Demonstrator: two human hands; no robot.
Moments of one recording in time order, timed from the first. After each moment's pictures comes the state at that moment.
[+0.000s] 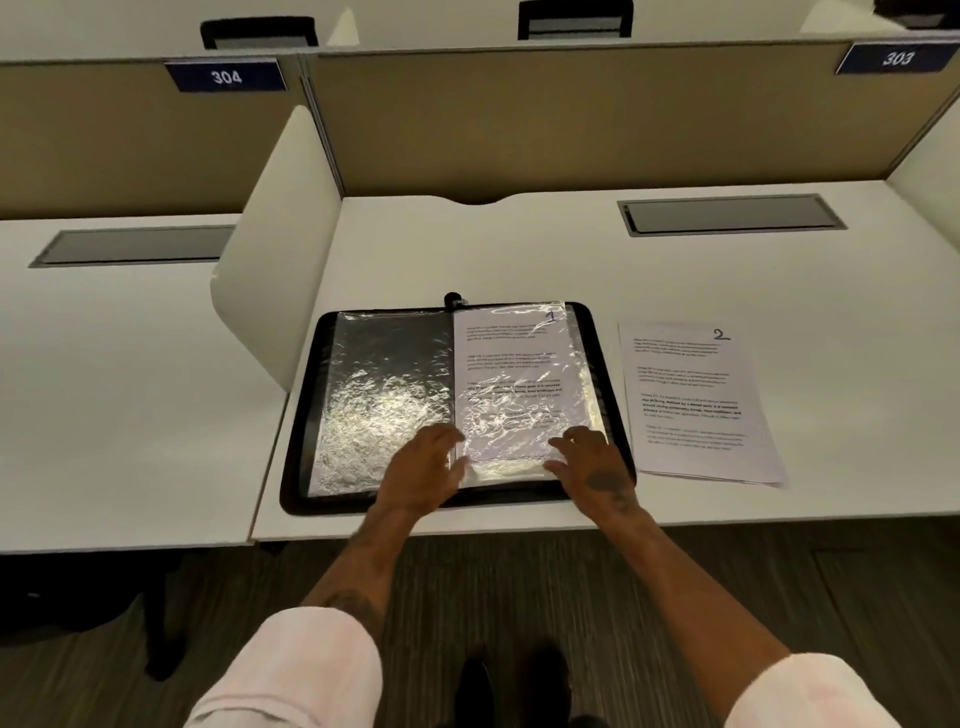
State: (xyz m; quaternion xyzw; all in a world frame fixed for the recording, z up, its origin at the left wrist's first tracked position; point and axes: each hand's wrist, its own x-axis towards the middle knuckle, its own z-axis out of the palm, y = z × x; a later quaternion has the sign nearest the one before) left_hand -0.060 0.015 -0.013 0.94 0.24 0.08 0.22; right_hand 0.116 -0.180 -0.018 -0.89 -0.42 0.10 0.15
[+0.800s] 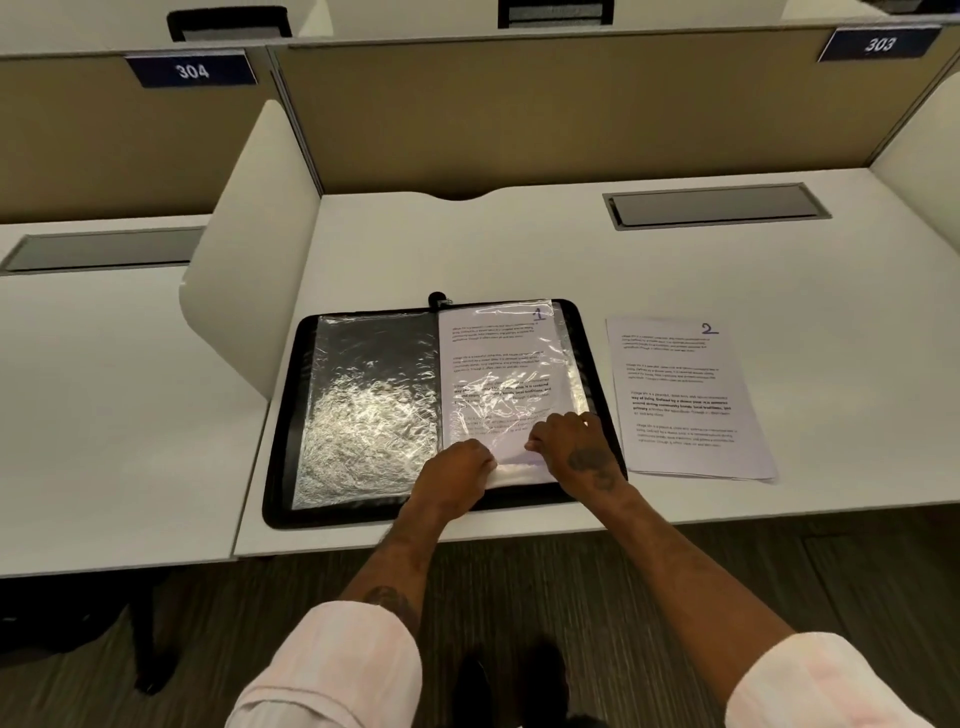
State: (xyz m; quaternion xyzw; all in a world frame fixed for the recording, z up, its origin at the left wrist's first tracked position) left_hand -0.008 -0.011 -0.025 0.94 0.22 -0.03 0.25; right_hand 0.136 -0.151 -0.009 -0.87 -0.50 -0.01 0.02
